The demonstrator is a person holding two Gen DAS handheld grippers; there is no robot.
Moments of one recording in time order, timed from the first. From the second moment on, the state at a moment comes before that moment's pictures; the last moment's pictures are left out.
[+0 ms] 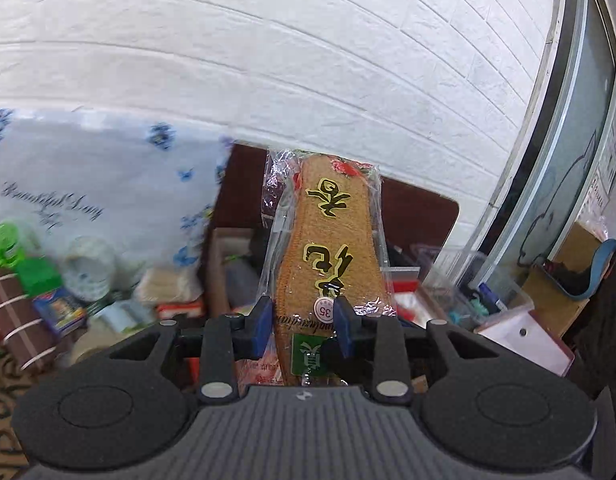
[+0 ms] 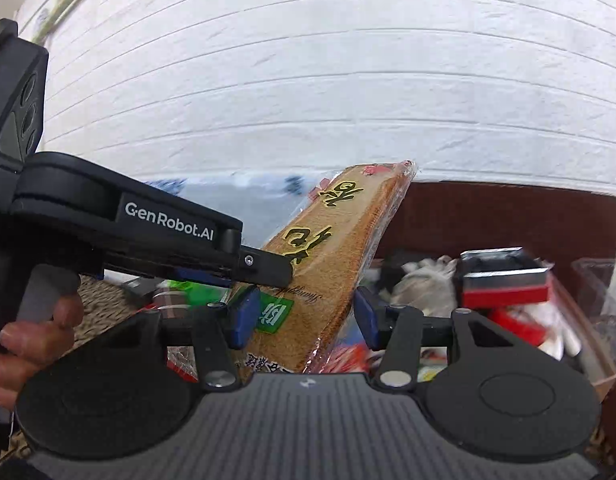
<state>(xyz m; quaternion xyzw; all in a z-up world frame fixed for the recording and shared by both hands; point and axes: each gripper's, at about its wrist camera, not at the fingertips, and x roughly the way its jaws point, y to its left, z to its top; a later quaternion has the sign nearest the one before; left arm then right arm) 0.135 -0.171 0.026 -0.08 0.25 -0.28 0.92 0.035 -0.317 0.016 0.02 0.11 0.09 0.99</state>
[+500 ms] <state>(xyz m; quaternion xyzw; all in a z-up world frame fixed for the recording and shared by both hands) 0.233 -0.237 0.004 -0.10 0.29 -0.29 0.91 0.148 -0.402 -0.009 0.05 0.16 0.03 0.99</state>
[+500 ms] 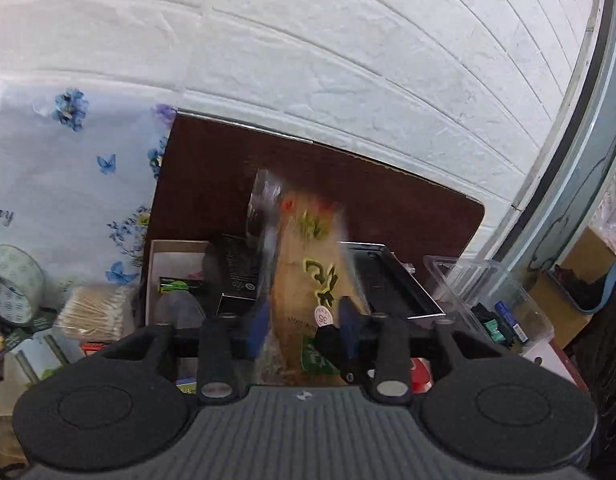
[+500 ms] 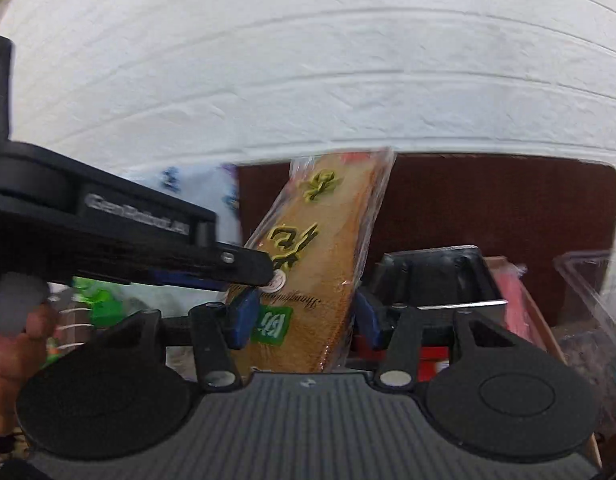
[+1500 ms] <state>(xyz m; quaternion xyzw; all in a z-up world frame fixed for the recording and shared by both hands) 0.090 -0.094 -0.042 -0.06 0.23 -0.25 0.94 0.026 -0.266 -0.022 -0.04 0.13 0.12 0.98</state>
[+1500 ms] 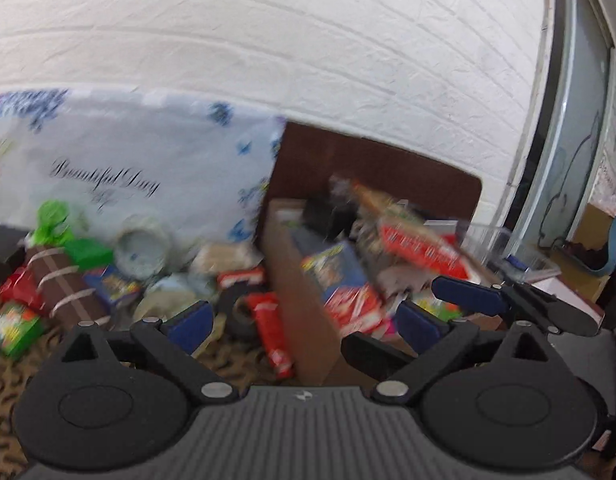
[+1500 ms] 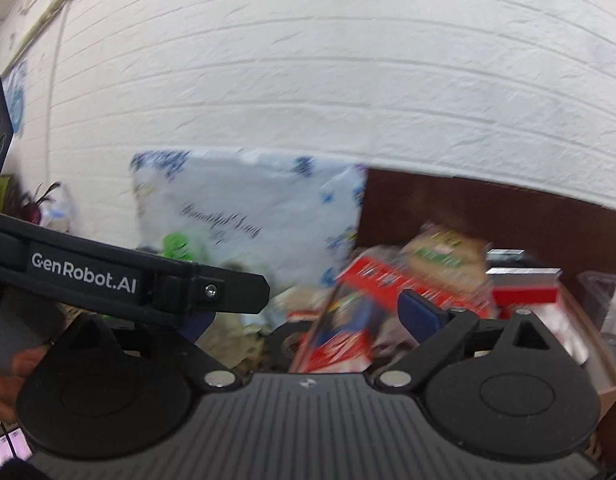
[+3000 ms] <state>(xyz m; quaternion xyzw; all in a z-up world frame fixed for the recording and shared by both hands) 0.136 -0.060 -0.140 -0.06 0.45 -0.25 0.86 0.040 -0.197 -0.131 -0.01 0.33 0.20 0.92</state>
